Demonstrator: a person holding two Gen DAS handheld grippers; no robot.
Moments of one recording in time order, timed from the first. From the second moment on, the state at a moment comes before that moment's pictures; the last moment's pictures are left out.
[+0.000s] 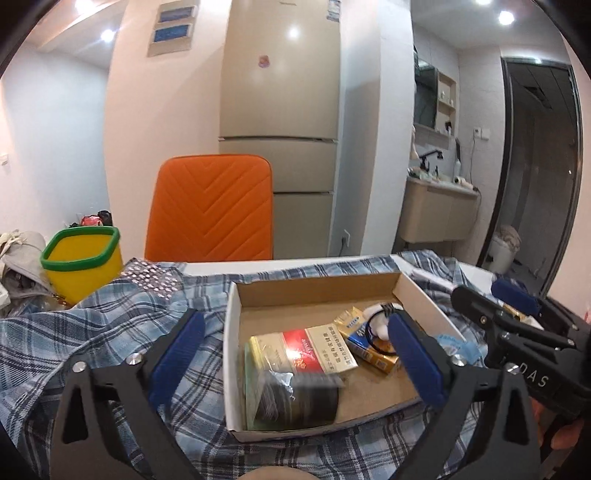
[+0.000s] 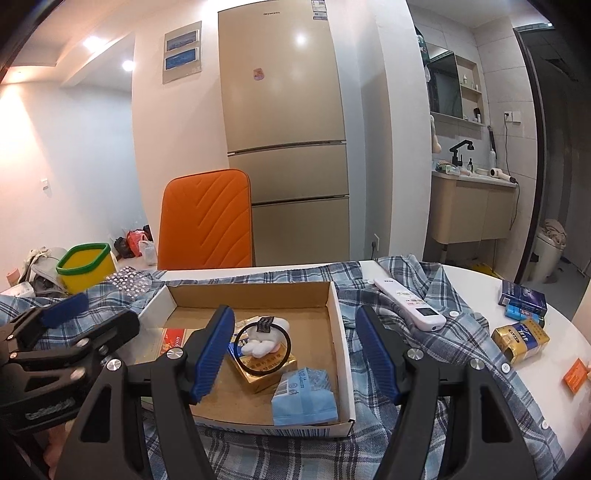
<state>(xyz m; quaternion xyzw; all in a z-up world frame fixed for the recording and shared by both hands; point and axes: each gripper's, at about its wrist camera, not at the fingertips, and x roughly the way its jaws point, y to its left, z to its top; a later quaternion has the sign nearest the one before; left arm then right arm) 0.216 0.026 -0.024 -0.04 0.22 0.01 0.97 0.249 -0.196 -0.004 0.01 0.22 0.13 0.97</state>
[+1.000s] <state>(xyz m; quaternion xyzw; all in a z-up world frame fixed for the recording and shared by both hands) 0.081 0.046 0.008 -0.01 0.13 0.04 0.99 0.189 -0.202 0.036 0.02 0.14 0.20 0.97</state>
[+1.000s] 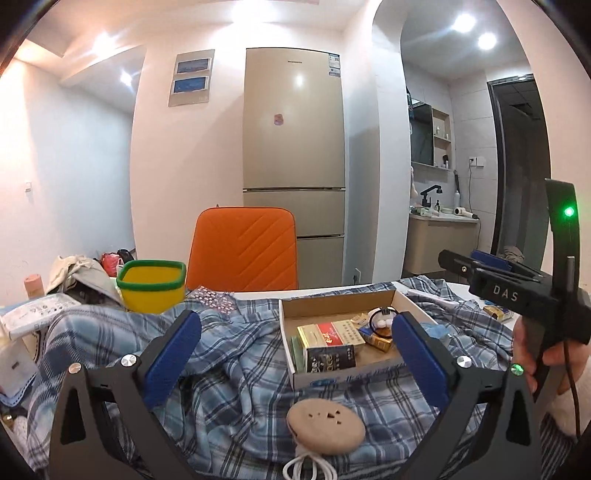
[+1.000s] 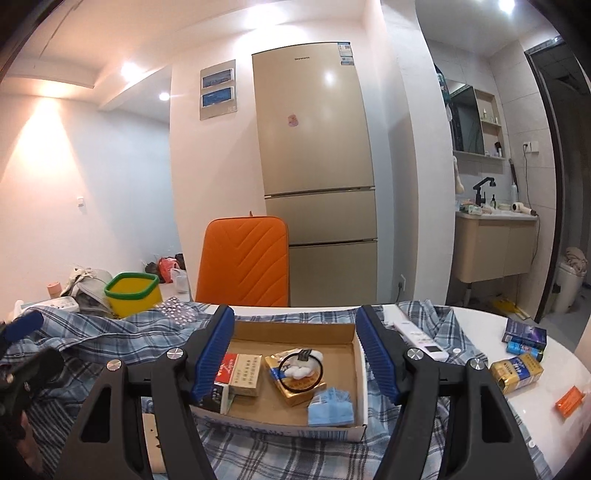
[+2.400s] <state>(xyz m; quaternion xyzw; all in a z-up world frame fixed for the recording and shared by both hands) 0.046 0.088 -0.015 -0.08 0.14 0.11 0.98 0.204 -0.048 -0.060 -0.02 0.51 0.34 0.79</state>
